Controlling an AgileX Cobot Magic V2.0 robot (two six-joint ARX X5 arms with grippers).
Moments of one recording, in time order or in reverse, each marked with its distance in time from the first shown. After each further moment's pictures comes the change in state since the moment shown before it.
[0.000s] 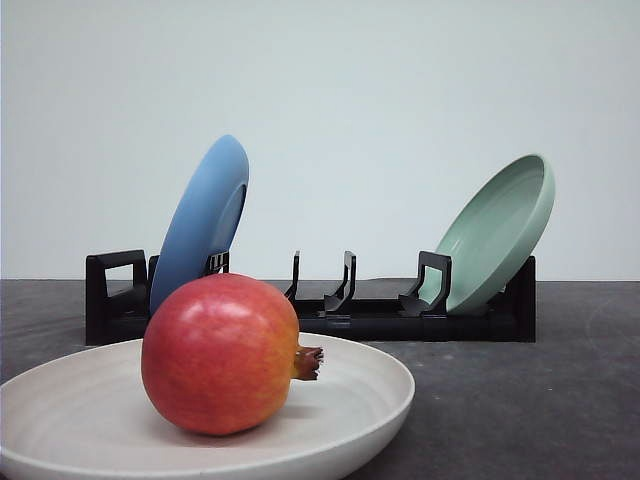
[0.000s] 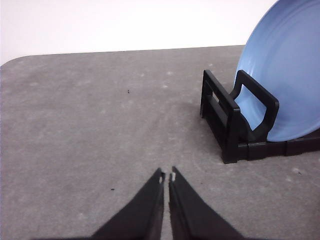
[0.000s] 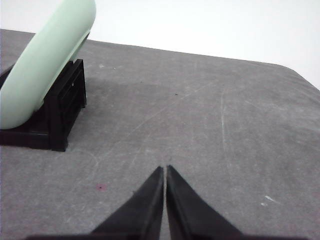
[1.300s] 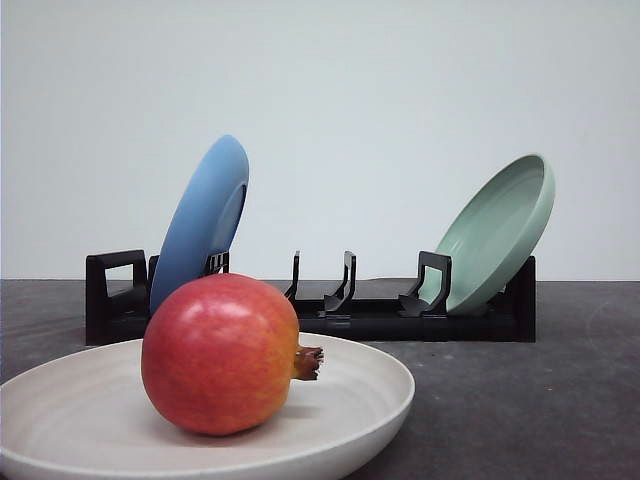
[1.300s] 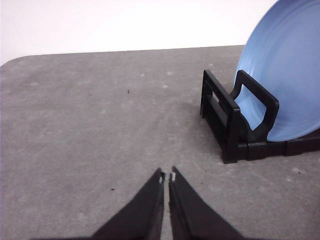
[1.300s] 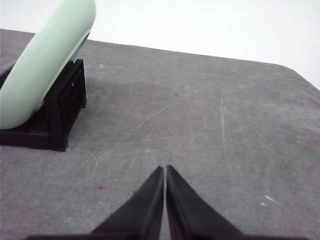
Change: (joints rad) left_arx 0.000 0.000 0.000 0.000 0.000 0.000; right_arx 0.000 0.000 0.000 0.000 0.000 0.000
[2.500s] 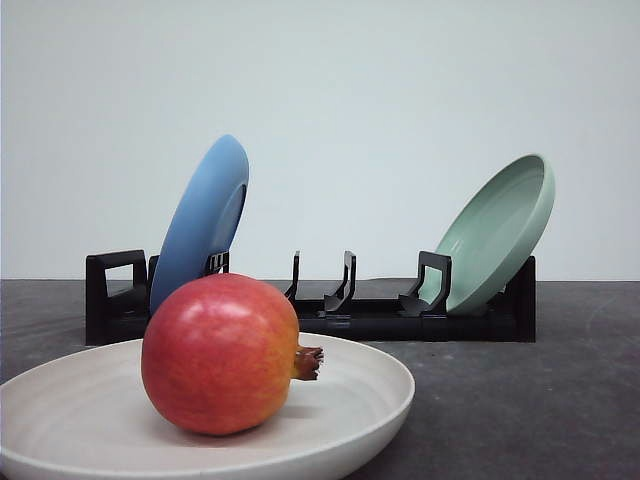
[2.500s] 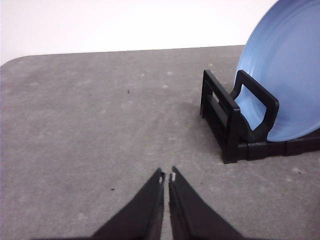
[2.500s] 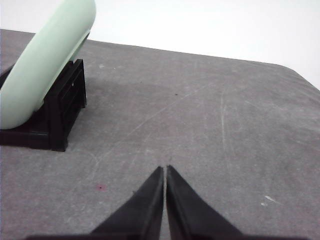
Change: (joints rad) left_arx 0.000 0.000 0.000 0.000 0.000 0.000; right_arx 0.000 0.000 0.000 0.000 0.000 0.000
